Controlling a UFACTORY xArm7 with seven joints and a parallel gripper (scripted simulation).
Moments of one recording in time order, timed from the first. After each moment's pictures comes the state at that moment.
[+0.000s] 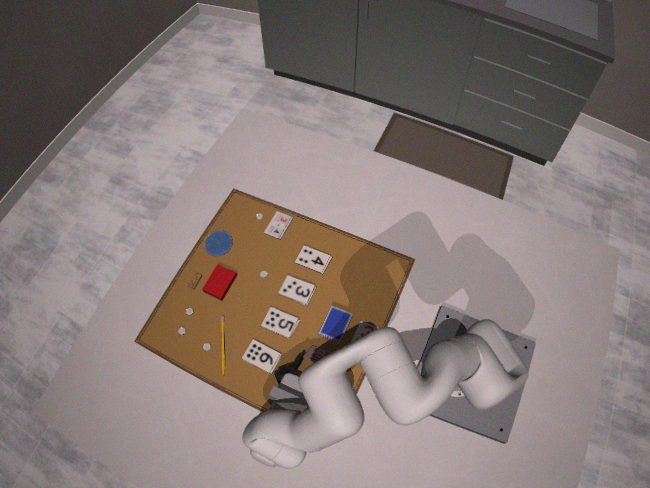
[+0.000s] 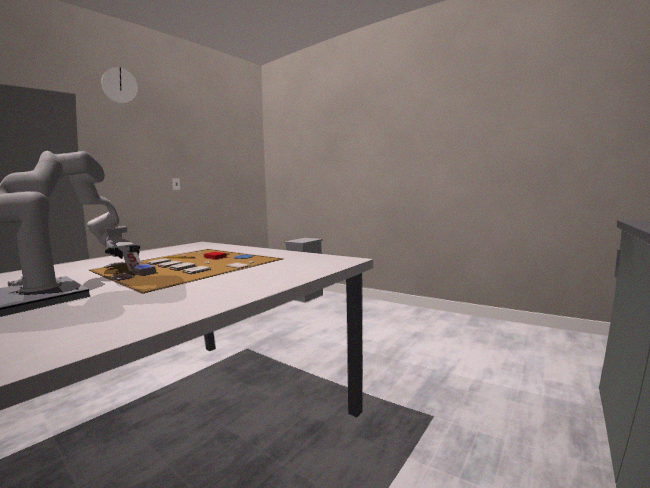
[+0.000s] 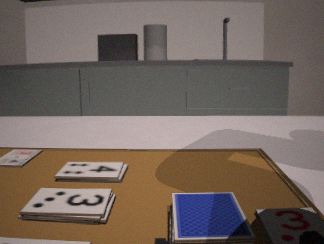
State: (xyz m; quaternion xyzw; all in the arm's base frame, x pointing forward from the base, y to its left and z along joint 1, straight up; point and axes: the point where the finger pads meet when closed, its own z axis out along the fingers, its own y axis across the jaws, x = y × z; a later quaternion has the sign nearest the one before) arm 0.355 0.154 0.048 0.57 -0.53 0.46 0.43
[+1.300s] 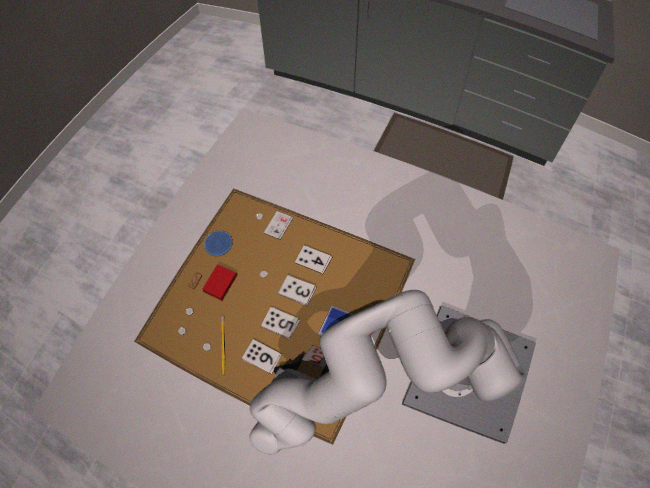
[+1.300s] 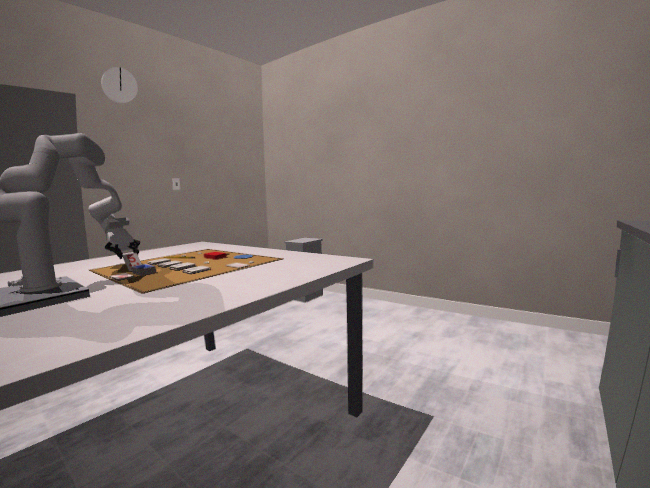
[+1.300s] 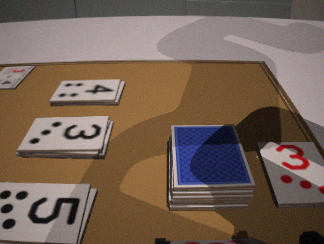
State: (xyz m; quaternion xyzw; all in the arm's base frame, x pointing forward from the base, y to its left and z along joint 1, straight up) arm 0.355 0.159 0.048 0.64 -0.60 0.35 0.33
